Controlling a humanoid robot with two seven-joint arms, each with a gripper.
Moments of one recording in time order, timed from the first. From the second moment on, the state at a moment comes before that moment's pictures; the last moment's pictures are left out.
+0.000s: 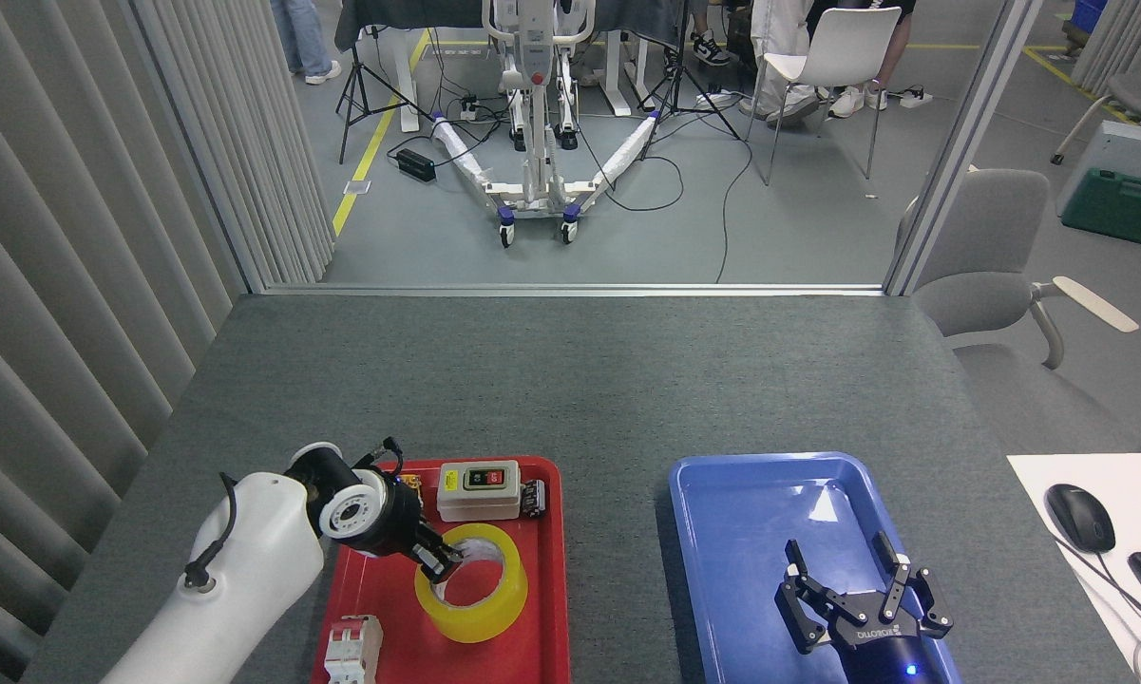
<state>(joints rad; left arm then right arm) -0.67 0.28 -0.54 -1.13 -0.88 -0.59 -1.18 0.07 -0.16 0.07 -1.46 1.35 -0.05 -0.19</state>
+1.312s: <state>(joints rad) -0.62 -0.01 -0.45 -0.88 -0.11 -0.79 -1.14 0.27 -0.29 -0.13 -1.71 1.43 -0.79 -0.34</state>
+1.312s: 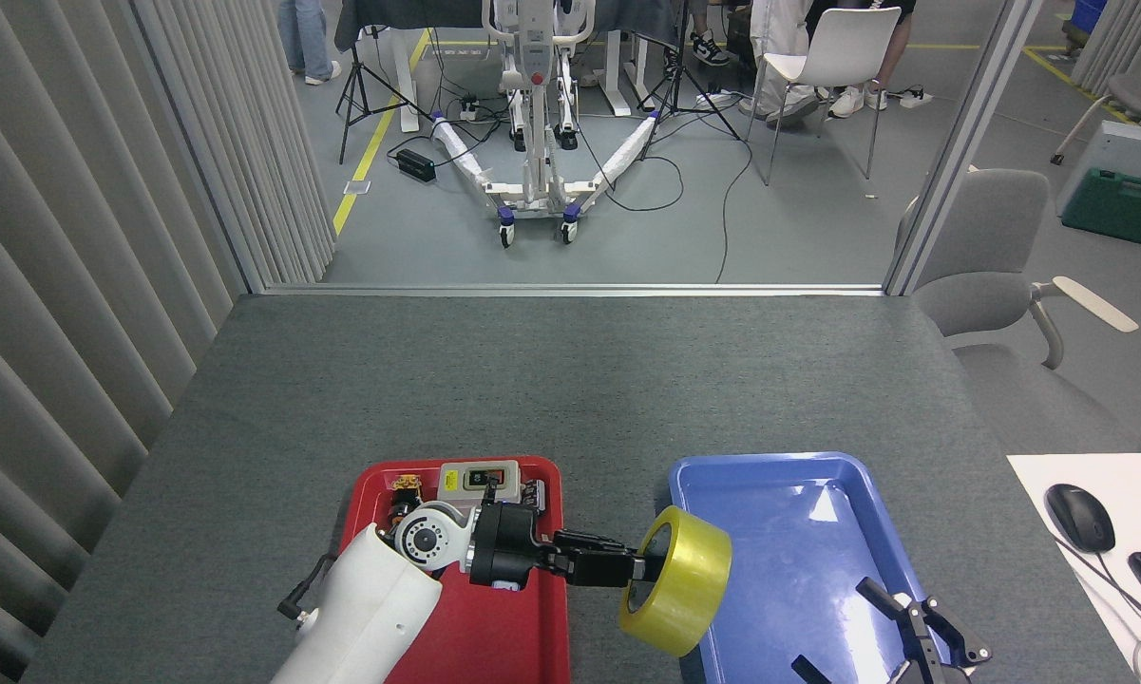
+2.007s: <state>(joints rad) -0.61 -0.02 -0.46 -0.89 -0.12 -0.79 -1.14 0.30 -0.22 0.09 -1.78 1.43 -0.79 -0.24</state>
